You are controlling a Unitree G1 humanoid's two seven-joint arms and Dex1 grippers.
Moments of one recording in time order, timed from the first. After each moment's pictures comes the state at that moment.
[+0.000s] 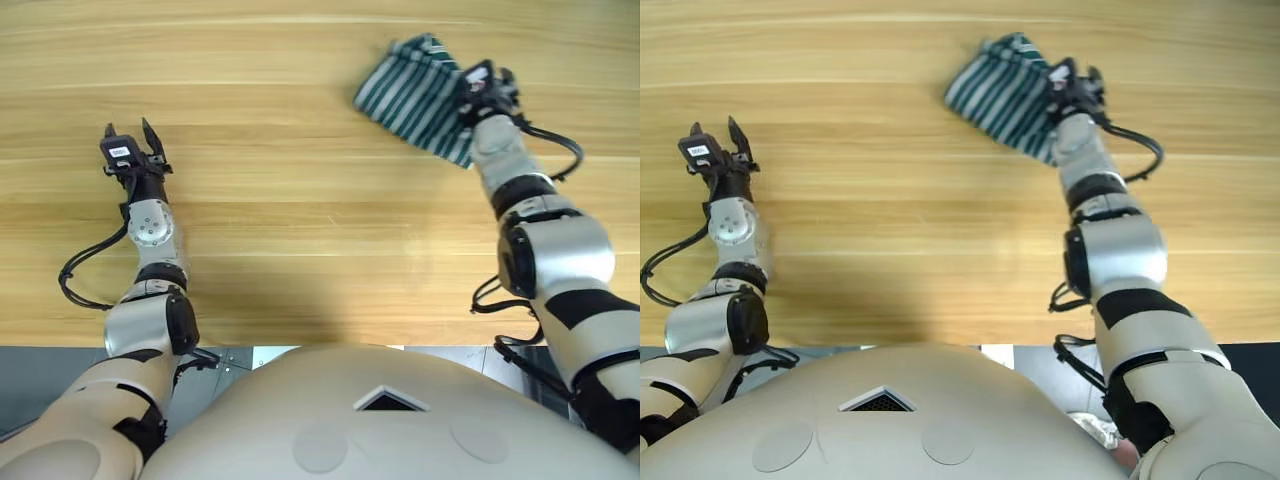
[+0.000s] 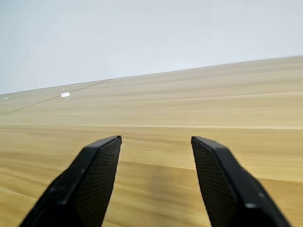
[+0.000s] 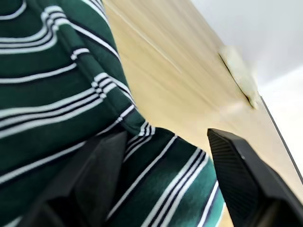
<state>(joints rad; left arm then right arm) -0.34 0.33 0.26 1.18 -0.07 -0.81 0.05 -0.77 -0.33 0.03 1.35 -0.28 -0.09 -0.19</state>
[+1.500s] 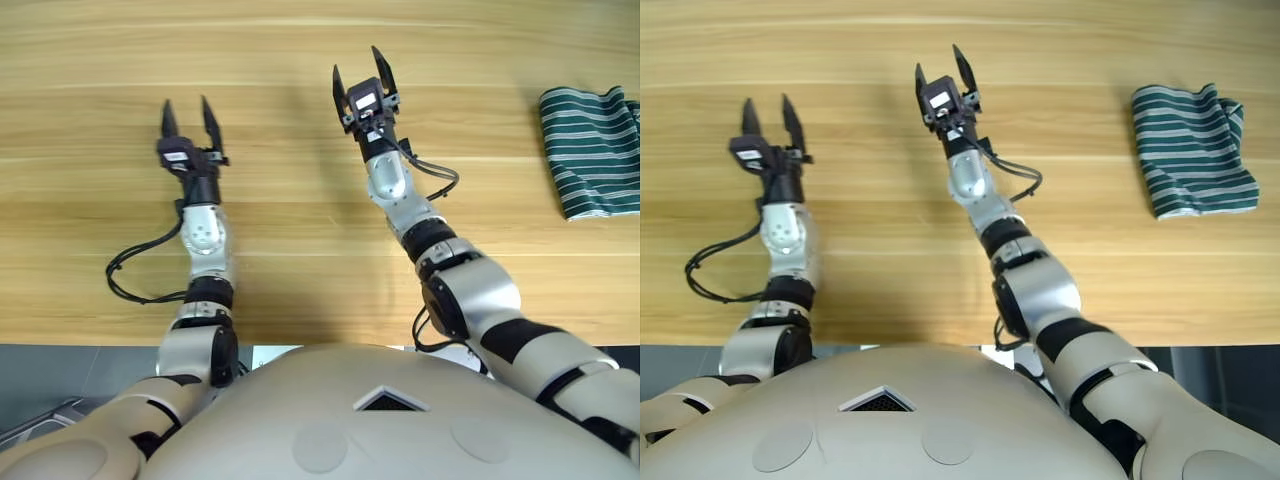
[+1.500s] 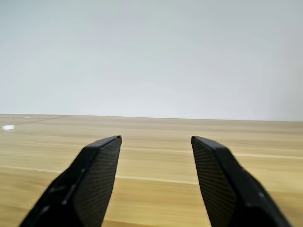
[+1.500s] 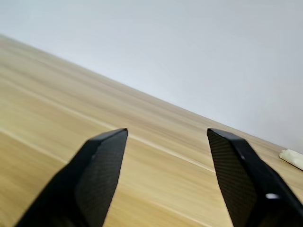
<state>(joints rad) -0.14 0.05 0.08 0.70 0.00 -0.81 0.02 -0.52 0.08 0.16 0.97 -0.29 -0.63 -0.28</state>
